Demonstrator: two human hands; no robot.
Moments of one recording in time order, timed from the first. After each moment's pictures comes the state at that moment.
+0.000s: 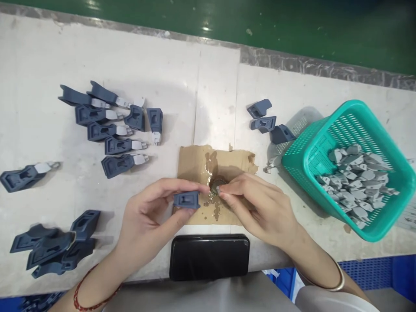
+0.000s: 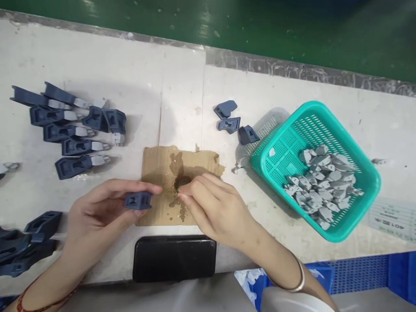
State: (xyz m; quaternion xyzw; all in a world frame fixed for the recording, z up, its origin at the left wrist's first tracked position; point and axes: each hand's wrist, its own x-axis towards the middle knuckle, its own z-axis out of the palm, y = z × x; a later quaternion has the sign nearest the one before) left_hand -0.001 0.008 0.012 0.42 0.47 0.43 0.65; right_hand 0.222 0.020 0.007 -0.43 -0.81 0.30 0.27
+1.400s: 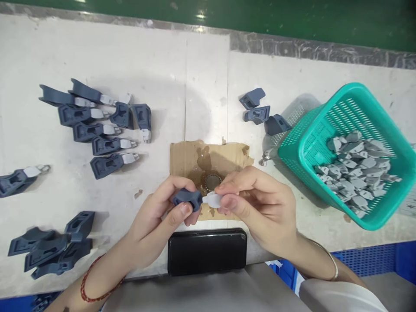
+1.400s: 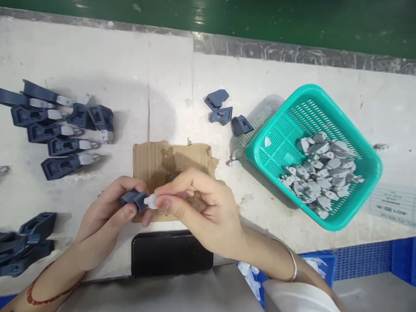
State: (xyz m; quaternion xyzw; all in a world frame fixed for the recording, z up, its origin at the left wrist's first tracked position) left_hand -0.004 0.001 0.002 0.41 0.38 0.33 0.76; right_hand 0.200 0.014 0.025 -0.47 -0.48 0.59 0.46
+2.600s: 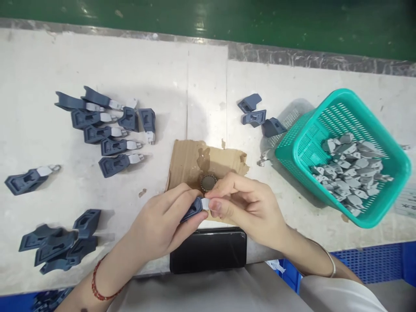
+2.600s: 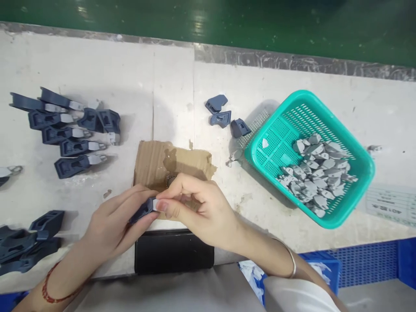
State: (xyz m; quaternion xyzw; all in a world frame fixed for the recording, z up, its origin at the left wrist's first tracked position) left_hand -0.002 0.009 0.008 0.83 0.38 0.26 0.33; right_hand 0.203 0.011 0.018 -0.45 -0.49 0.65 0.37
